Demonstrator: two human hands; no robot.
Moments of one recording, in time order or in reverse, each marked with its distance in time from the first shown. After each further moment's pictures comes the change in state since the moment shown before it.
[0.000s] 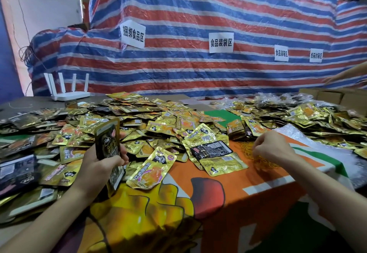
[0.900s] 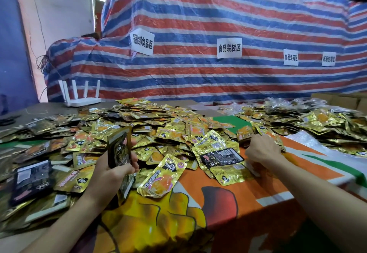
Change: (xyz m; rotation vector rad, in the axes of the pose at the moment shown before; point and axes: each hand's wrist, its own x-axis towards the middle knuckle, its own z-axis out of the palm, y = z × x) left_hand -0.004 0.006 0.001 0.002 -0.019 0.016; right_hand 0.032 -0.036 0.040 -0.286 0.090 -0.069
